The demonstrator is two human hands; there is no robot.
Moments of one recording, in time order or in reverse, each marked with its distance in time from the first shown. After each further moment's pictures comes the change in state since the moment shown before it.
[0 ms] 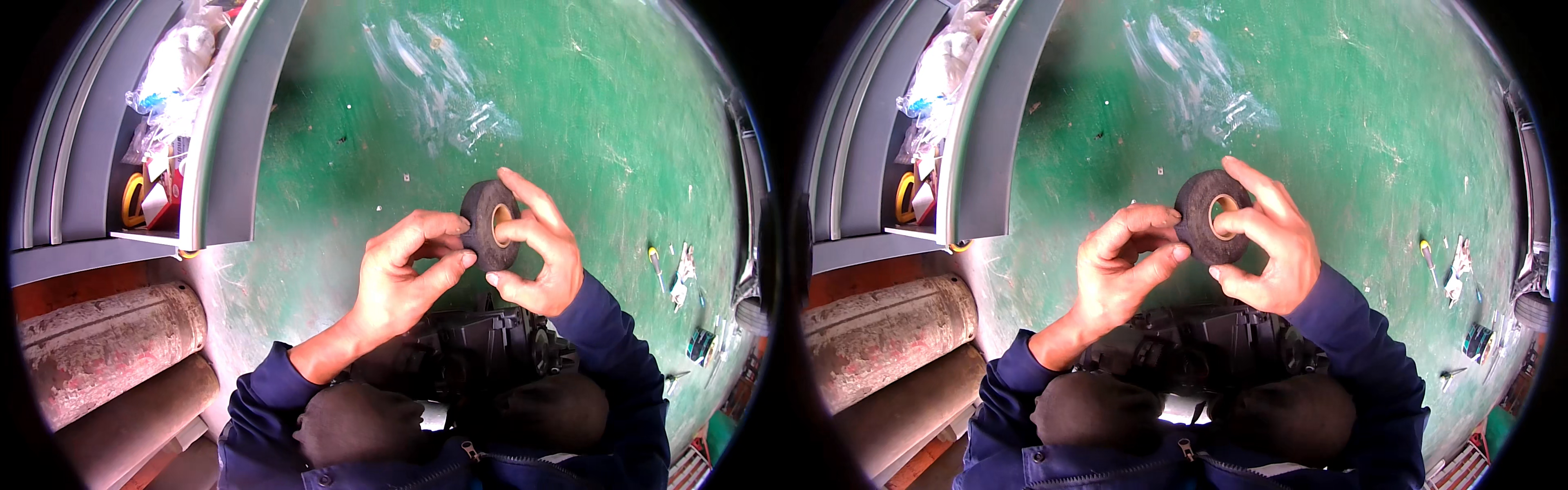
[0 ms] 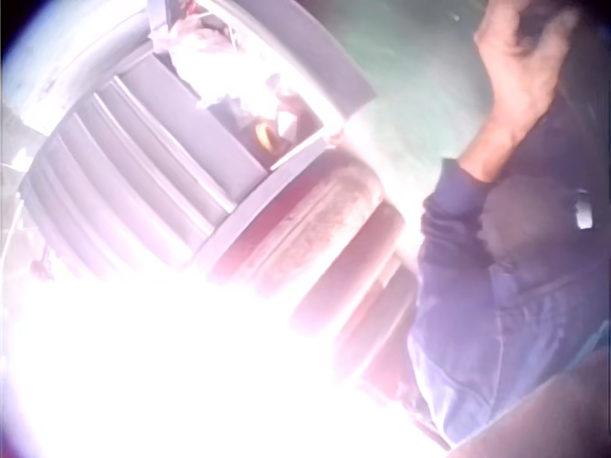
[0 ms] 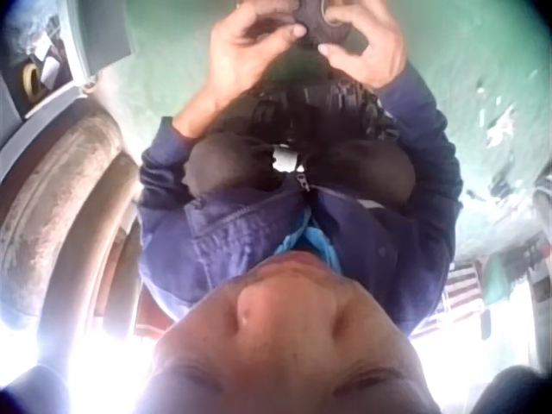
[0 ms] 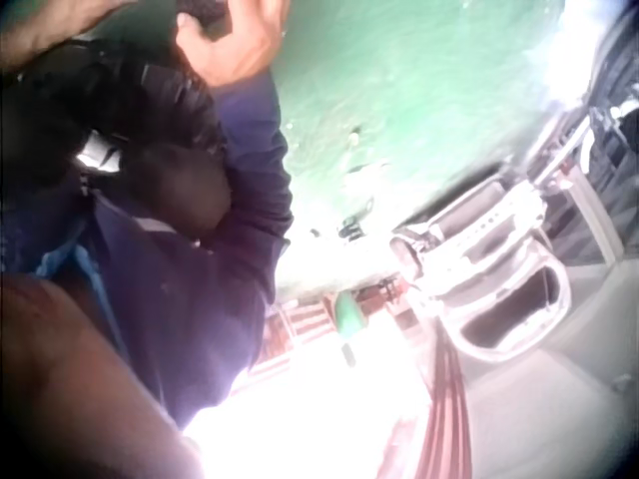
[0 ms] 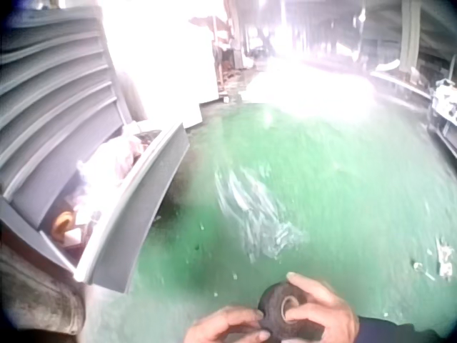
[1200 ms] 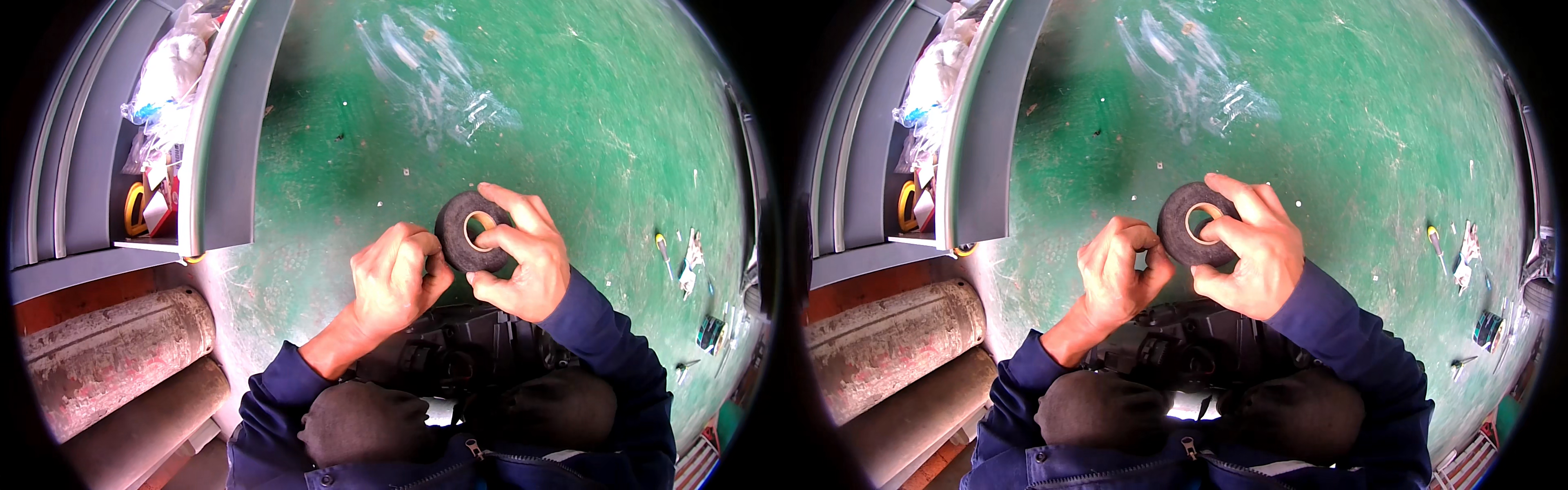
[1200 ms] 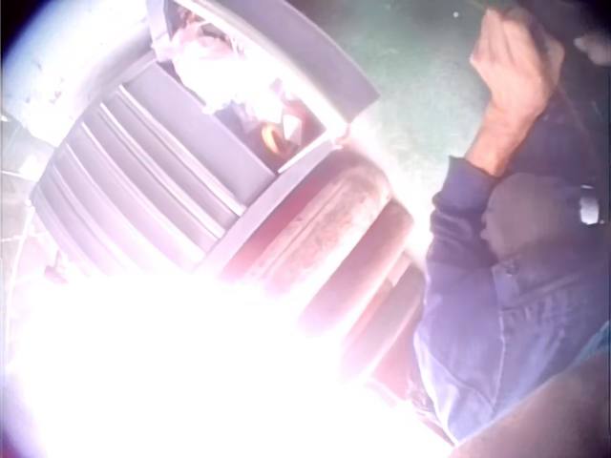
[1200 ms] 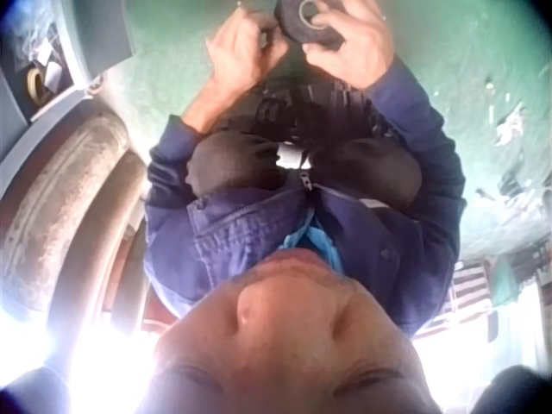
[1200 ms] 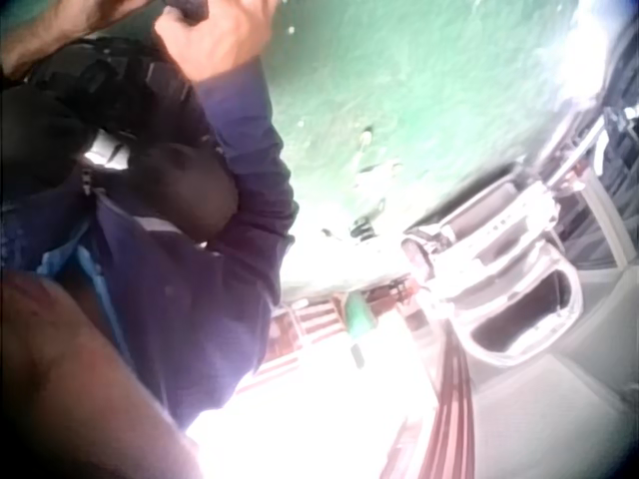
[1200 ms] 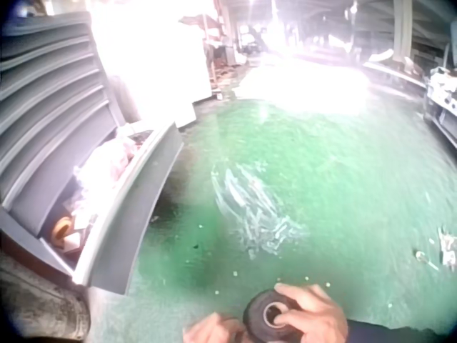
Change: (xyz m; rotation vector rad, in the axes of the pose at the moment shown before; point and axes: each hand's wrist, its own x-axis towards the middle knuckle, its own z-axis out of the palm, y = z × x) left_hand -0.002 -0.019 -0.002 0.845 0.119 0.561; right_hand -0.001 -0.012 0.025 -0.177 0.080 0.028
